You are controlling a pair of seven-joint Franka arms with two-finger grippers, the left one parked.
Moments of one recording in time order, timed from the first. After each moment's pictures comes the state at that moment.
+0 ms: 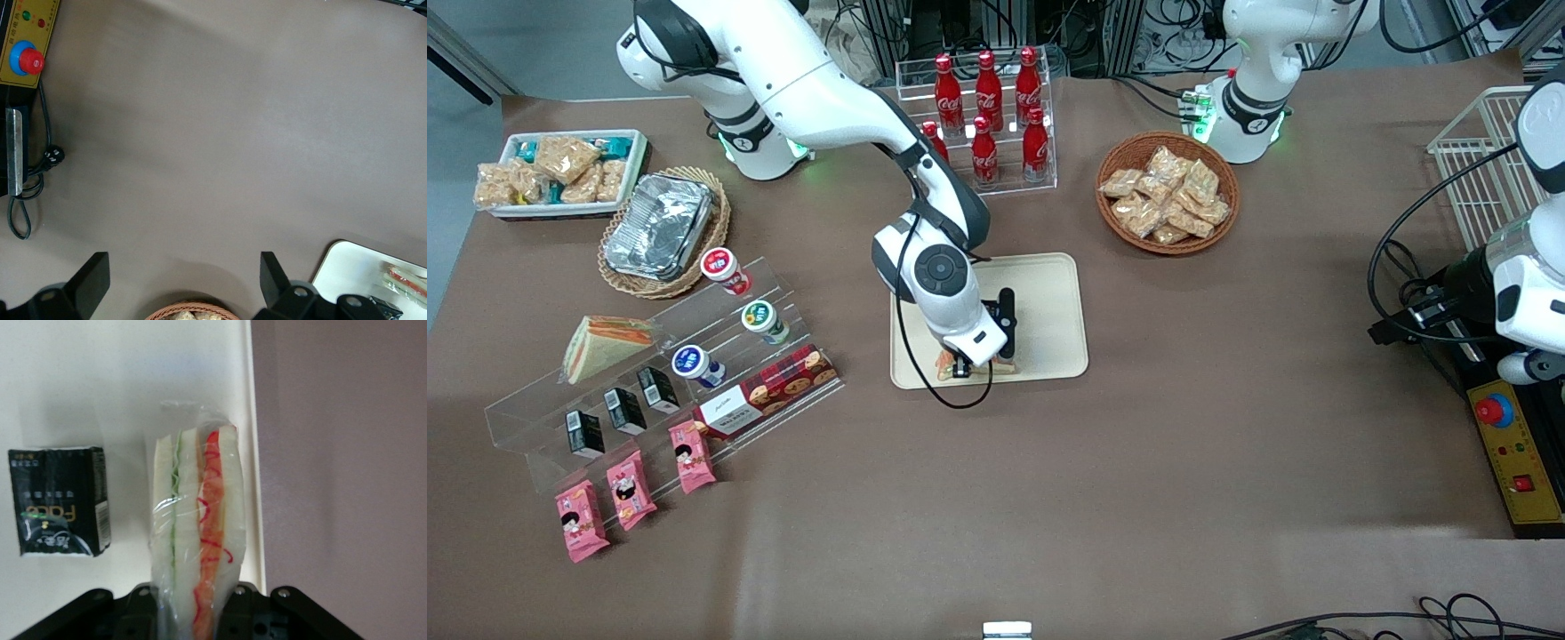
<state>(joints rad) 0.82 0.68 -0.12 -1.64 0.09 2.32 -0.86</state>
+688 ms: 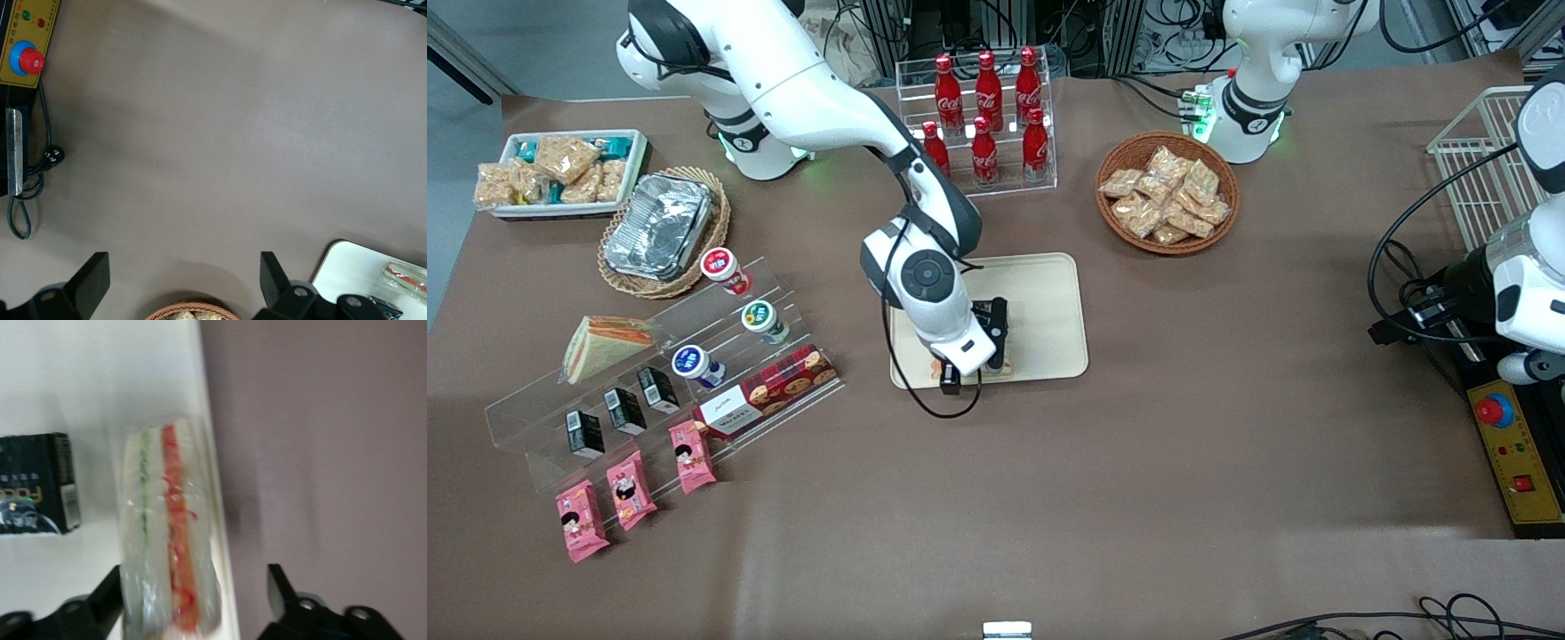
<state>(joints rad) 0.79 0.66 -0.15 -1.63 0.09 2.33 -0.85</state>
